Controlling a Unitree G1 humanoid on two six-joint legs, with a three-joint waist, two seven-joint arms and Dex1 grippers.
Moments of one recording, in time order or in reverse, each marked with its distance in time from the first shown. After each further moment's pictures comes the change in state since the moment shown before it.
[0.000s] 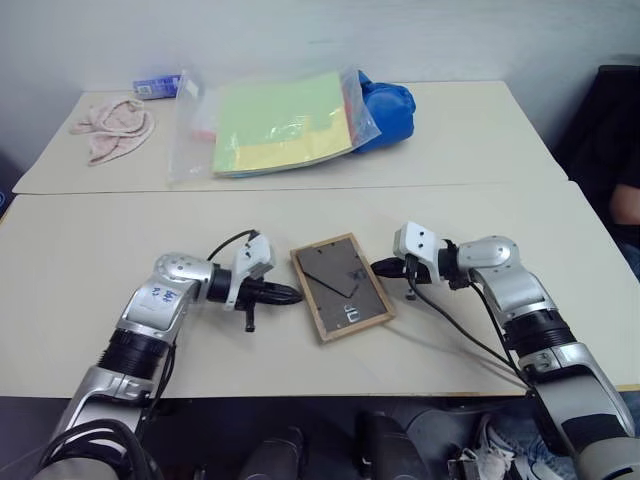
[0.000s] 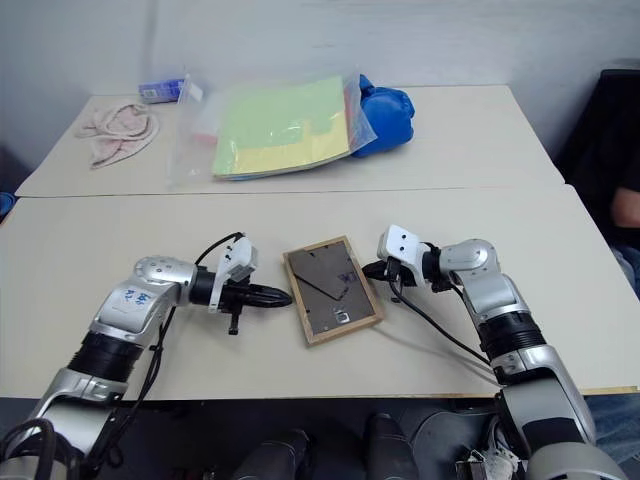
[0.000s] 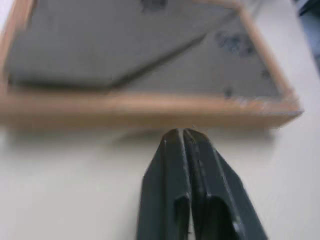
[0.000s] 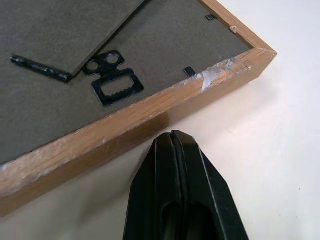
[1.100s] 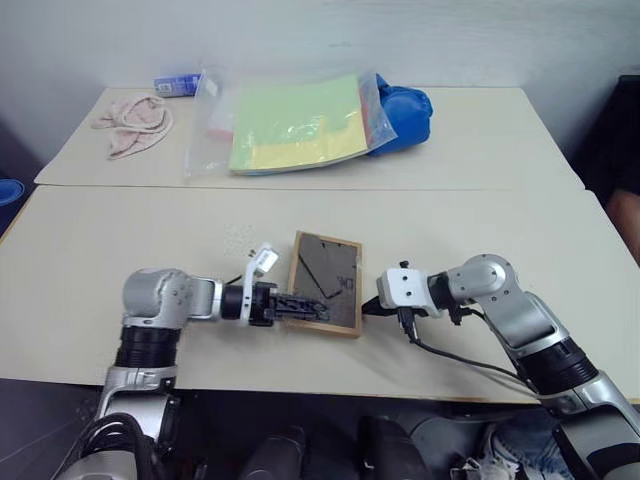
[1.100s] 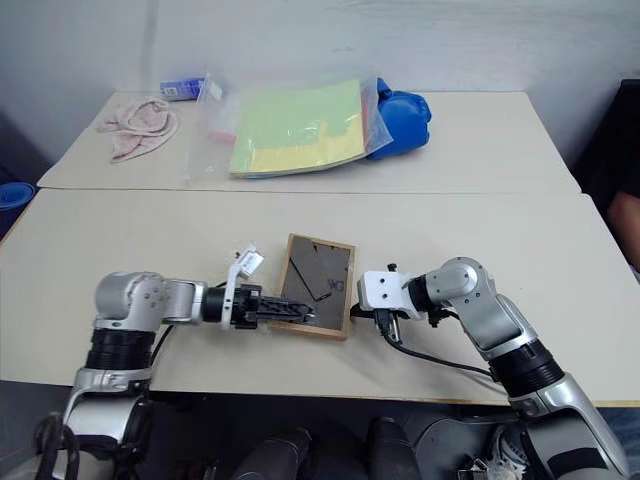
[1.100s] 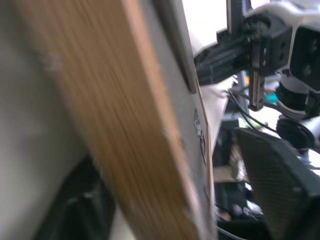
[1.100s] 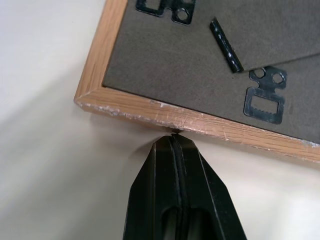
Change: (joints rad) left arm -0.086 -0.243 0.237 -0.032 -0.392 0.964 0.354; right arm 0.162 -0.063 0.113 -0.436 -0.060 0.083 0.053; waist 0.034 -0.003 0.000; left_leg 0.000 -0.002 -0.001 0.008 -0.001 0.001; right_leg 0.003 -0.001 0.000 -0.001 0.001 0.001
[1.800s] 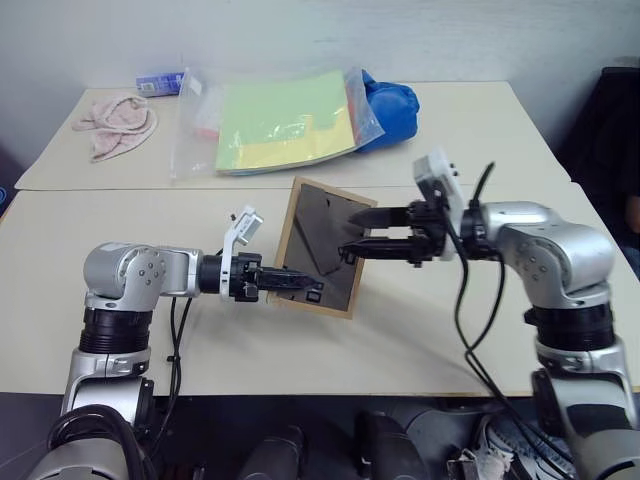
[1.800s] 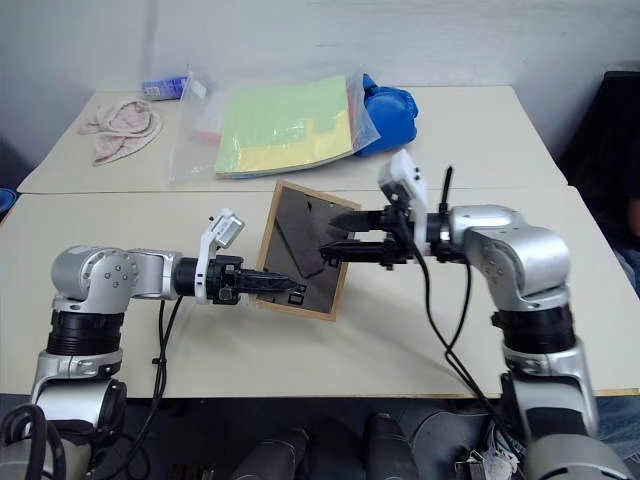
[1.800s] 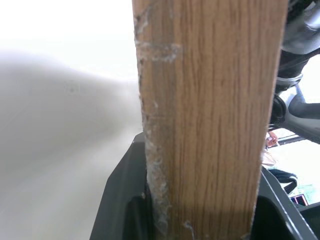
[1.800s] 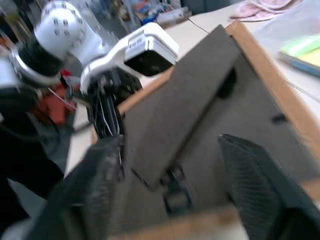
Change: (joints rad) left arm -0.076 0.148 0.009 -0.086 -0.125 -0.087 -0.097; right arm -0.254 0.161 -0.329 -0.111 0.604 0.854 -0.197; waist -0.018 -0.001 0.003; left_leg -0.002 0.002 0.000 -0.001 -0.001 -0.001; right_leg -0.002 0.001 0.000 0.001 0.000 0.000
